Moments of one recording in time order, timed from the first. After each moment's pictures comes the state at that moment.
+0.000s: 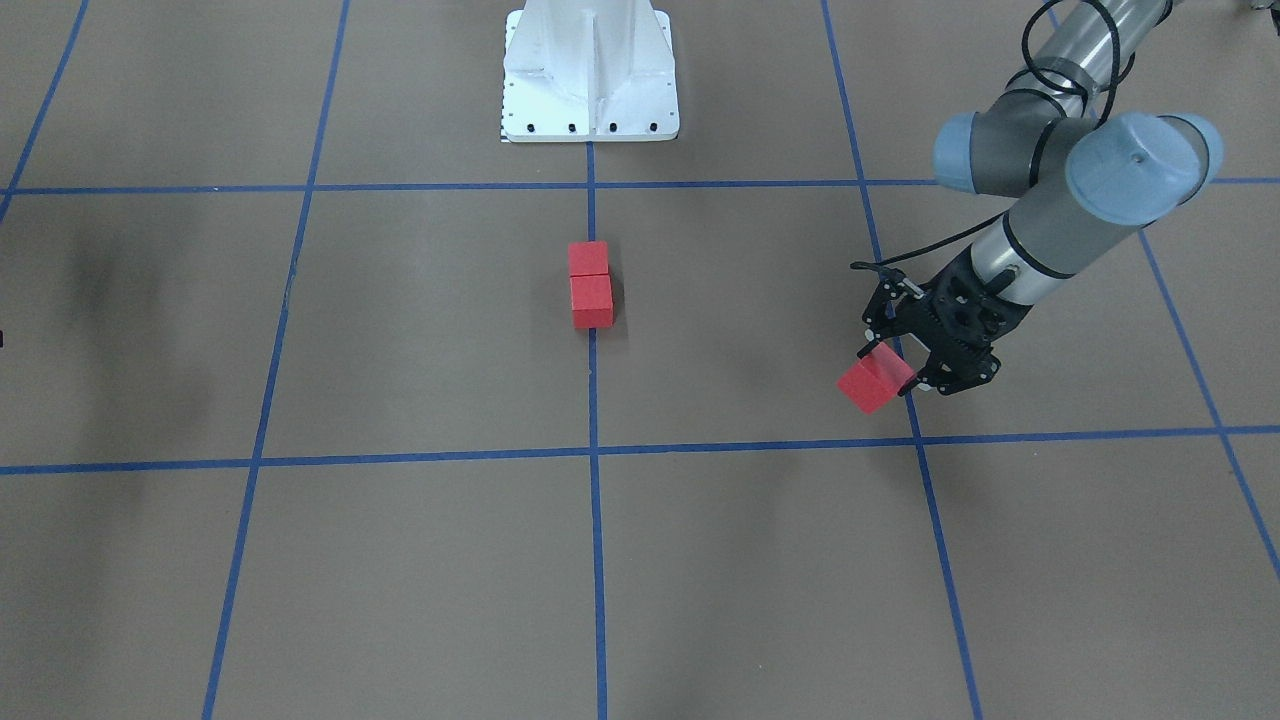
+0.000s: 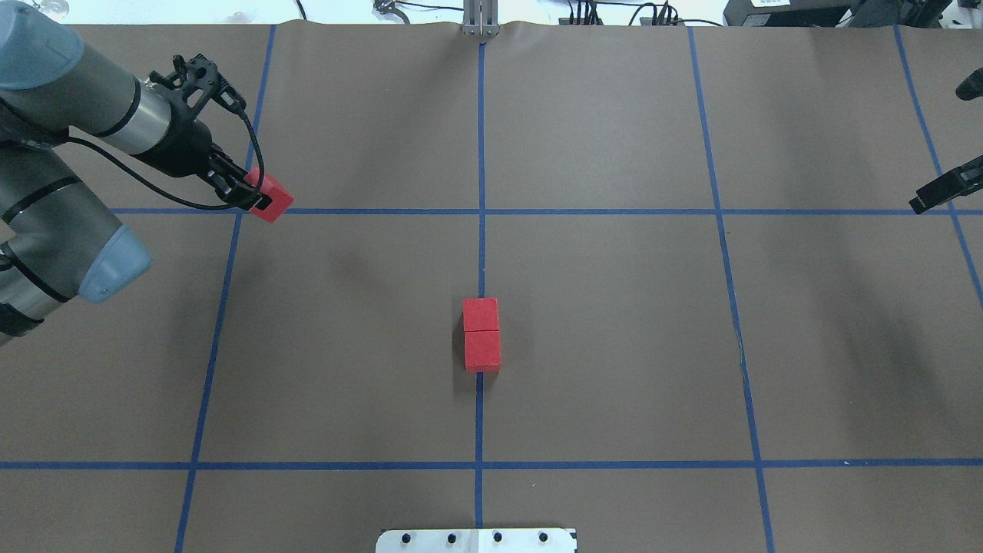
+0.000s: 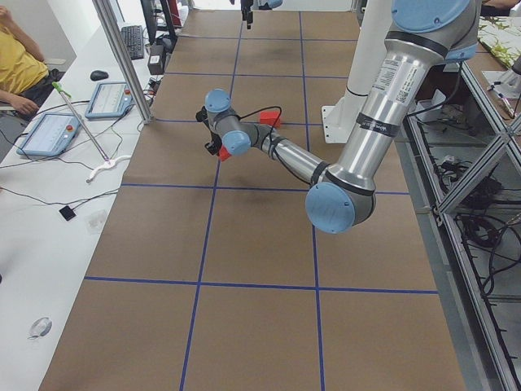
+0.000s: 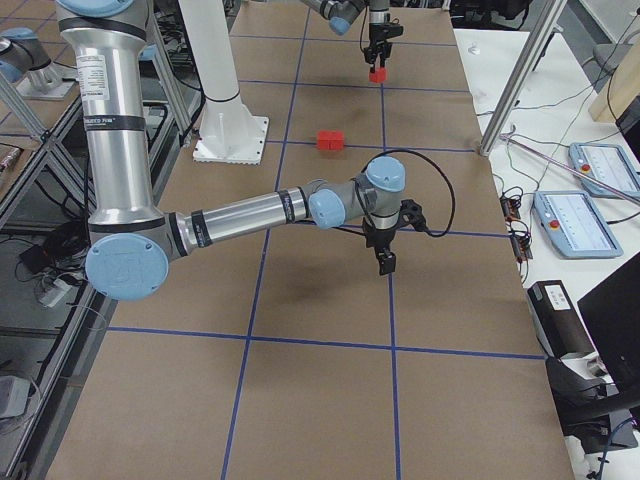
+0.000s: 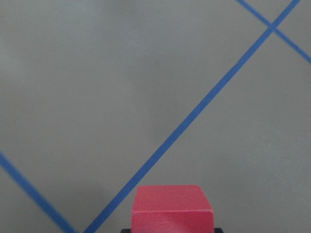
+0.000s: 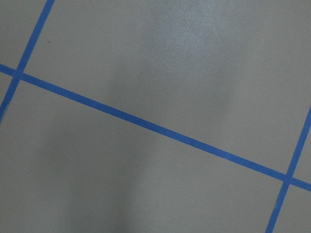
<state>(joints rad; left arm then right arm) -0.93 -1.98 -1.62 -2.04 -2.25 -0.18 1.25 -1.51 1.77 -1.47 2.22 0.11</state>
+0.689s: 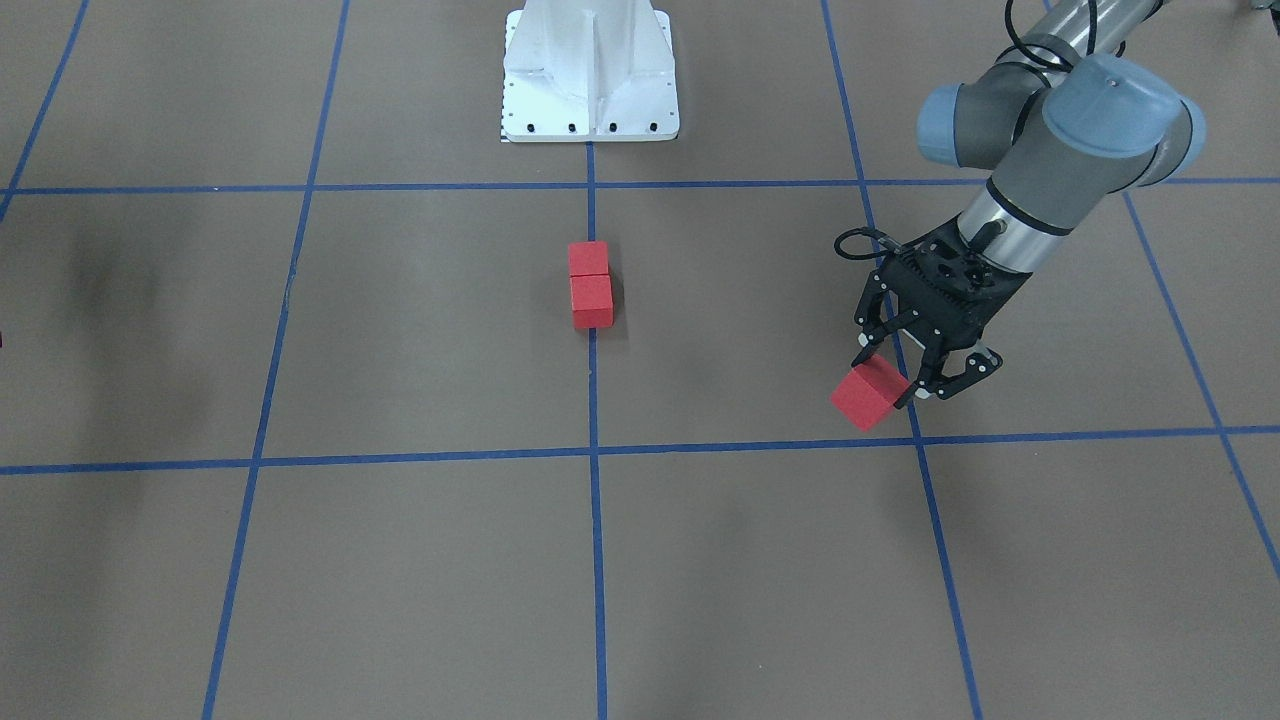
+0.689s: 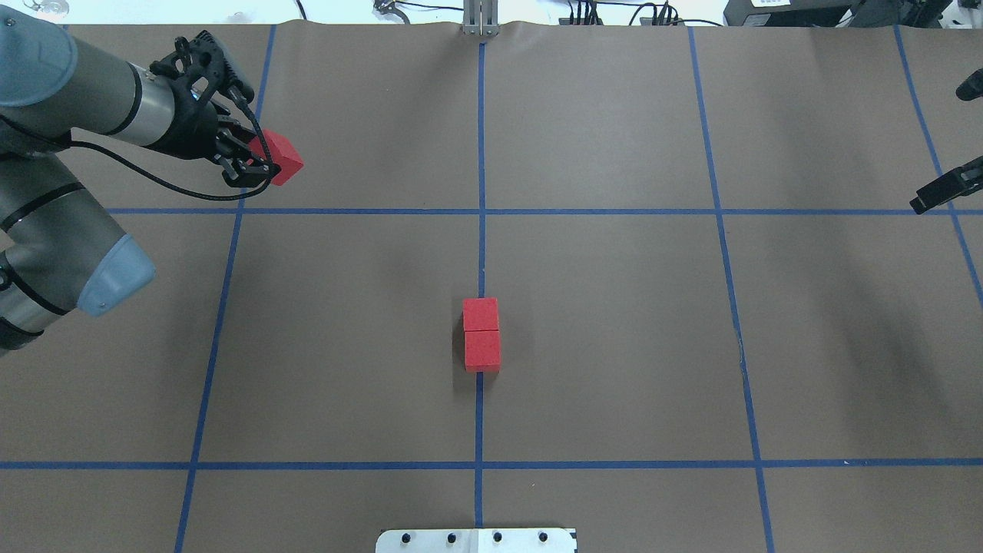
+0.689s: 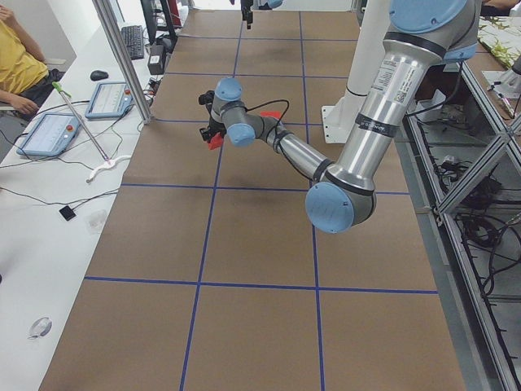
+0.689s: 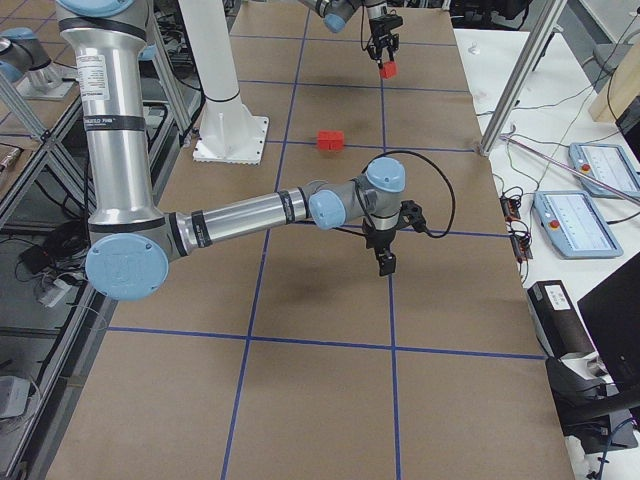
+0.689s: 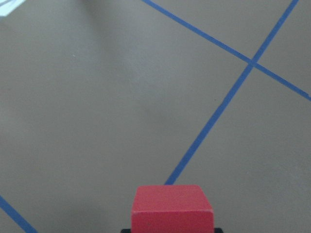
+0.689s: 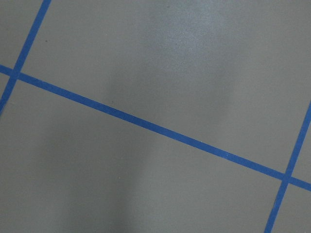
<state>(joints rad) -0.91 -1.97 -1.70 -2.07 -2.04 -0.03 1.25 -1.51 1.76 -1.47 2.21 0.12</state>
